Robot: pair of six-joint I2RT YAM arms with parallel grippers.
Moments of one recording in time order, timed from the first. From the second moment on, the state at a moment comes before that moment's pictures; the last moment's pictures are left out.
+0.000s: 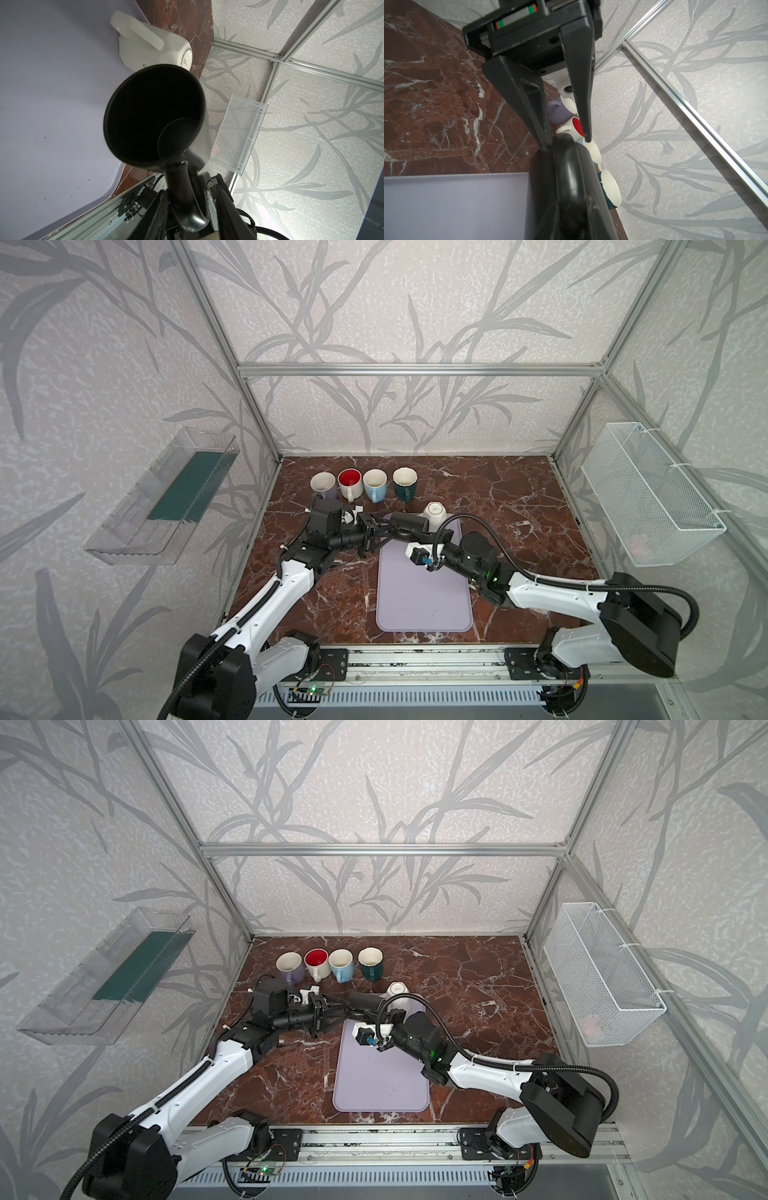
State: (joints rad) left arm -0.31 1.10 0.71 -0.08 0.76 -1.49; right arm 0.91 1.38 0.60 0.70 -0.04 -0.82
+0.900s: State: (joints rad) left arm -0.31 1.10 0.62 0.15 0.80 -1.70; right arm 0.94 1.38 0.57 0.79 -0.01 -0.90
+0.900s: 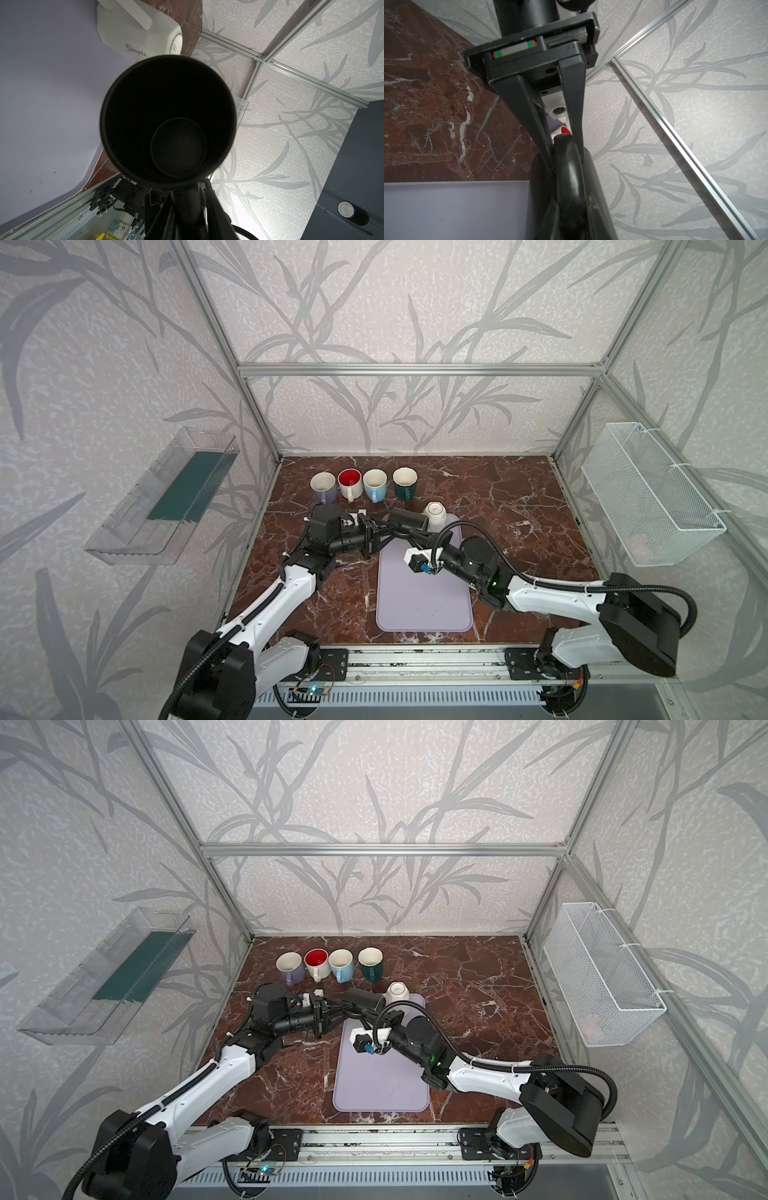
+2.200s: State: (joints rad) left arm -0.31 1.08 0.69 -0.03 0.80 -1.60; right arm 0.96 1.38 0.61 0.71 0.01 -0.94
